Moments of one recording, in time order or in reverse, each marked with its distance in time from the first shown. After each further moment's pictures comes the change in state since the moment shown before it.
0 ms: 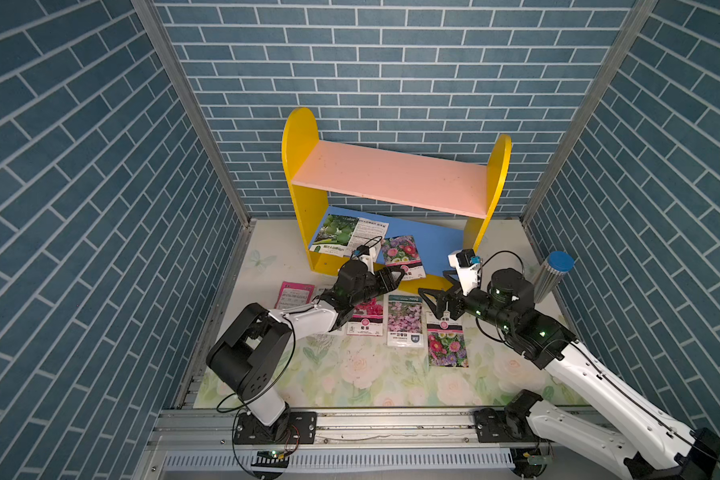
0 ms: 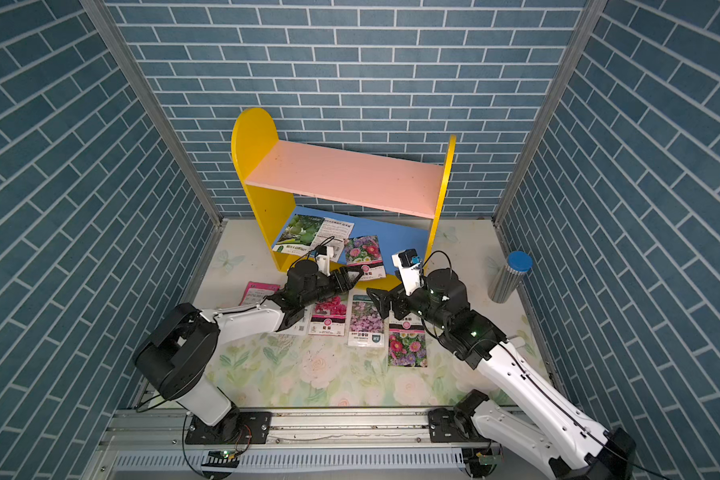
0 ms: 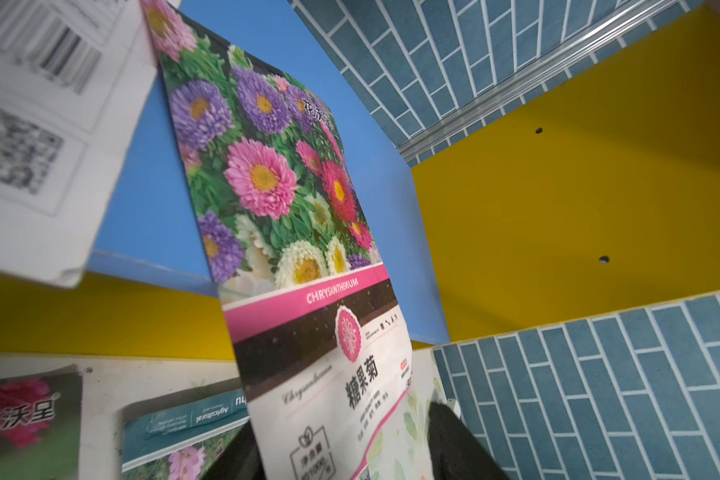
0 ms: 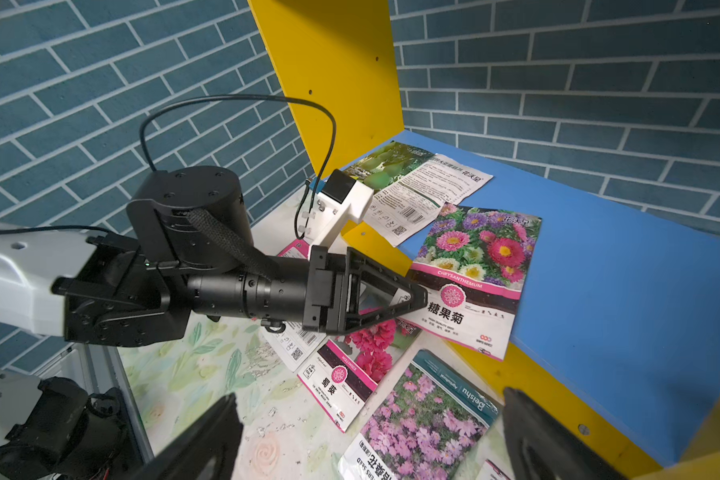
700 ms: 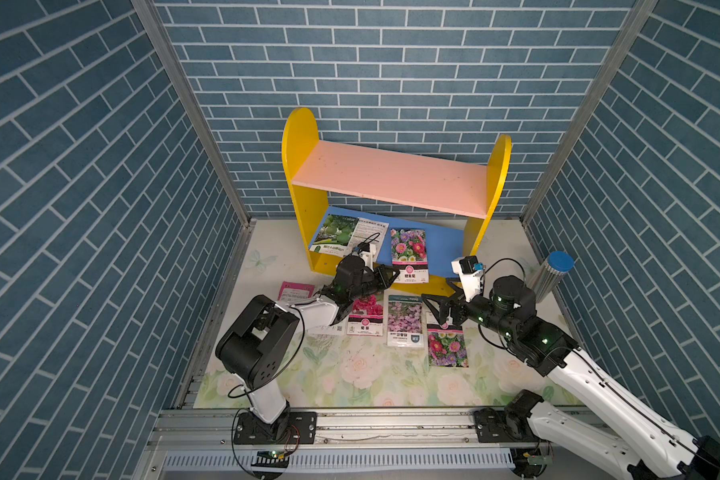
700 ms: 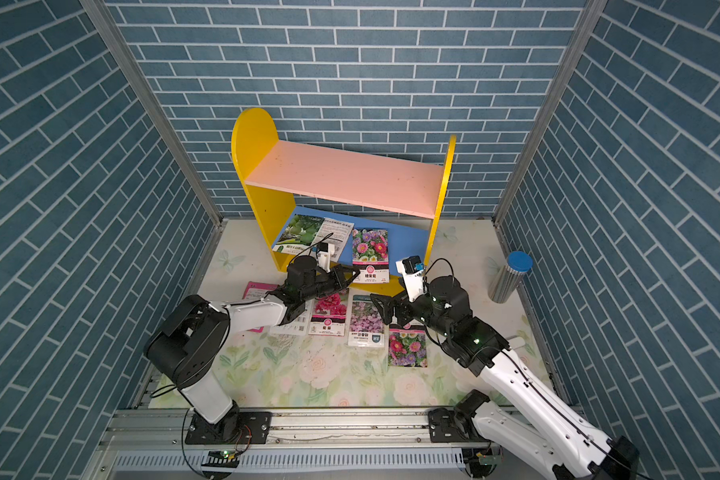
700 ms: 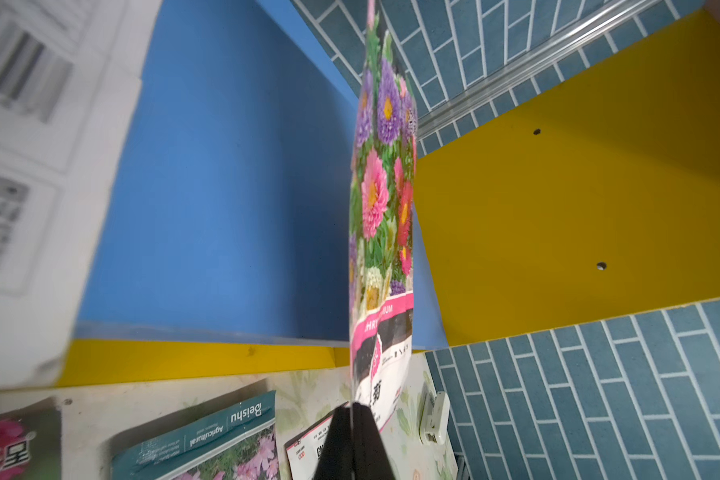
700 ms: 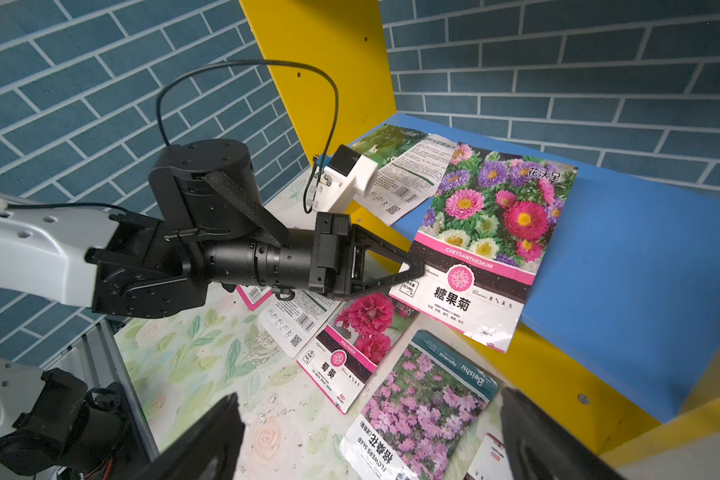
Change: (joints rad) left arm 0.044 0.054 0.029 0.042 0.126 0.013; right arm 0.000 -0.063 -0.073 -0.008 0.011 0.046
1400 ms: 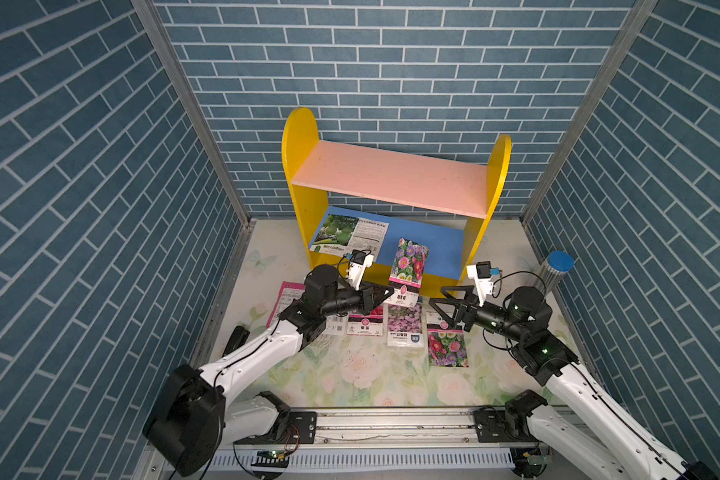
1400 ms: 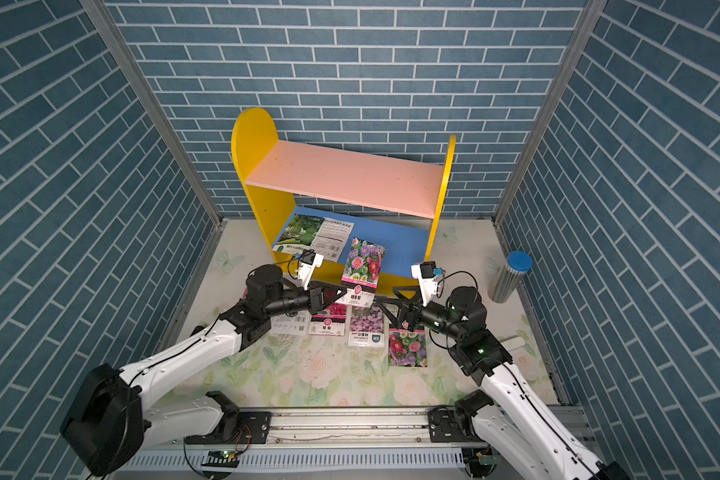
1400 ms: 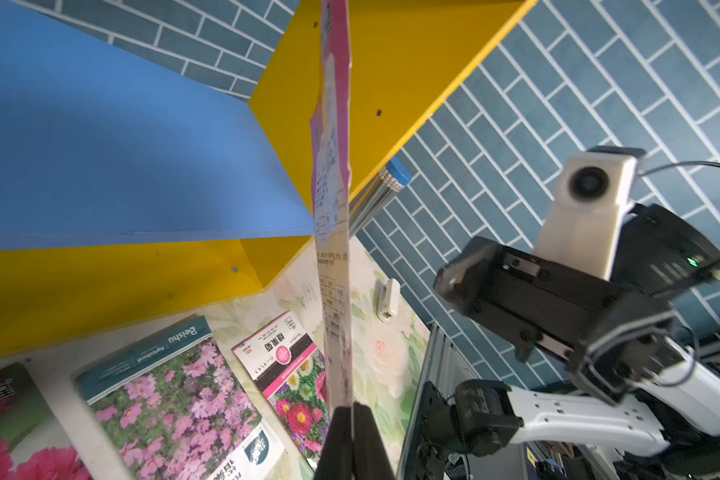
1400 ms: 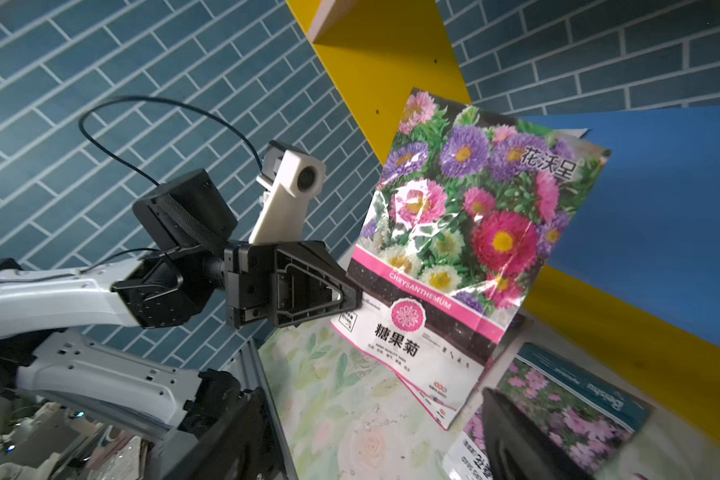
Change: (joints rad) left arm 0.000 -0.550 -0.178 -0.305 0.262 0.339; right arm -0.207 -0.085 -0.197 0.345 -0.465 0.289
